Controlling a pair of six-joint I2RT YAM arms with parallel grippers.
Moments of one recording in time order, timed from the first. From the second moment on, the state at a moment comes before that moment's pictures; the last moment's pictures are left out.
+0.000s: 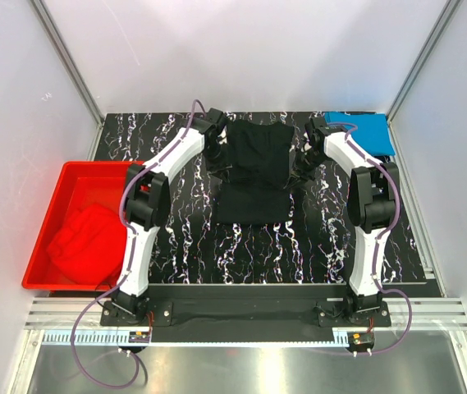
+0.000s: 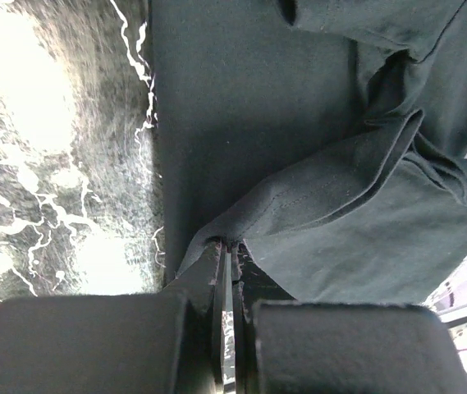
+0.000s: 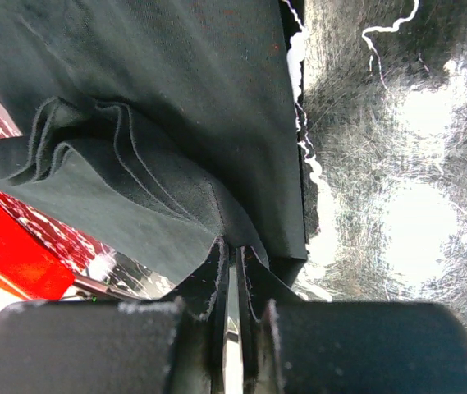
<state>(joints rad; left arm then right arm) -0.44 2.28 2.06 -1.05 0.21 -0.53 0.19 2.11 1.70 -0.93 -0.38 0.51</state>
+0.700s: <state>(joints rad) -0.39 2.40 2.31 -1.10 0.18 -0.54 0.13 2.24 1.84 -0.96 -0.34 0.50</state>
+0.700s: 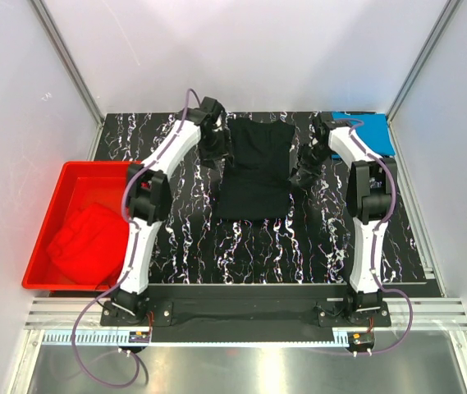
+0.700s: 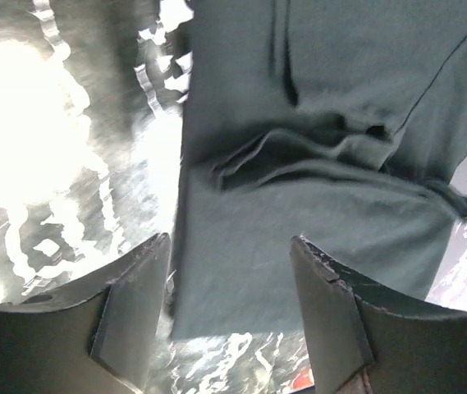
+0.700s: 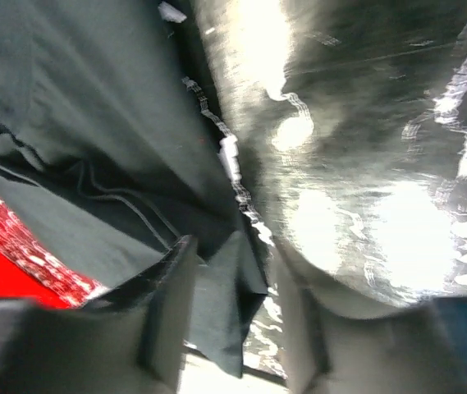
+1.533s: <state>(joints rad) -0.46 2.16 1.71 -0.84 0.31 -0.56 0.28 2.02 1.51 -0.81 -0.62 0.43</state>
